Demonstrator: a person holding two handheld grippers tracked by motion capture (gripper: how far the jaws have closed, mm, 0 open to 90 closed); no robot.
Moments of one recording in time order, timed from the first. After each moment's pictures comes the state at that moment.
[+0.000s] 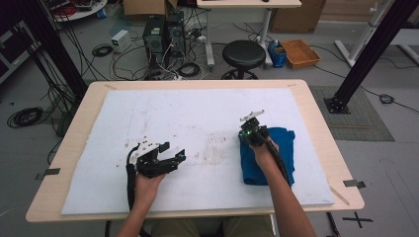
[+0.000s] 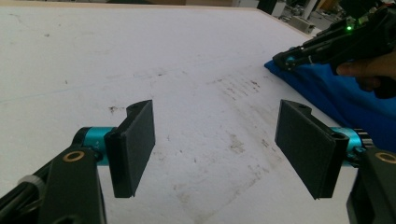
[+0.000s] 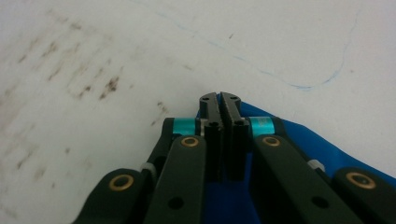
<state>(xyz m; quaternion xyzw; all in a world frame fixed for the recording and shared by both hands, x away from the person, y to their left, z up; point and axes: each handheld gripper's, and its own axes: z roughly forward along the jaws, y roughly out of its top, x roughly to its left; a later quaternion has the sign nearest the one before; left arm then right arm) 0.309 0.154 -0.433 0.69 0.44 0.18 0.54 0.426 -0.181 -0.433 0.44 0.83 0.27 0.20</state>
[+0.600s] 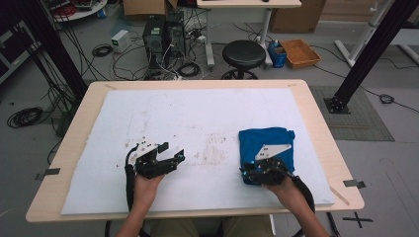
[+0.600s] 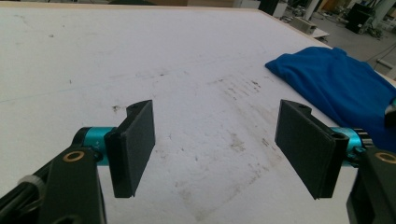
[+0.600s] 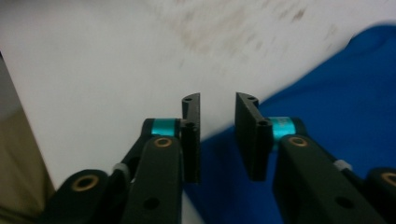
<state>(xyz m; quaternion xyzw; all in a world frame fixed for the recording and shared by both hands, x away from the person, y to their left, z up) 0.306 0.156 -0.432 0.69 0.44 0.19 0.54 0.301 -0.216 -0.421 0.30 0.87 0.38 0.09</state>
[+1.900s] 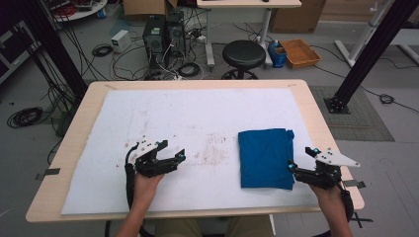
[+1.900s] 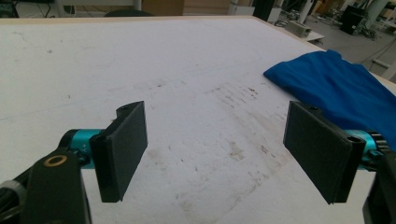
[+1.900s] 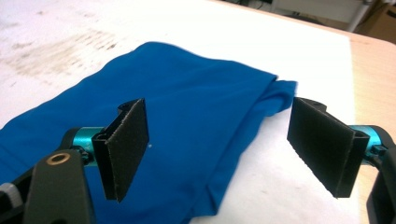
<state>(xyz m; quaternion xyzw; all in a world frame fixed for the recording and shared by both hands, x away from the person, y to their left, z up) 0.308 0.156 -0.430 0.69 0.42 0.20 0.55 0.278 -0.343 -0.419 0.42 0.74 0.44 0.29</state>
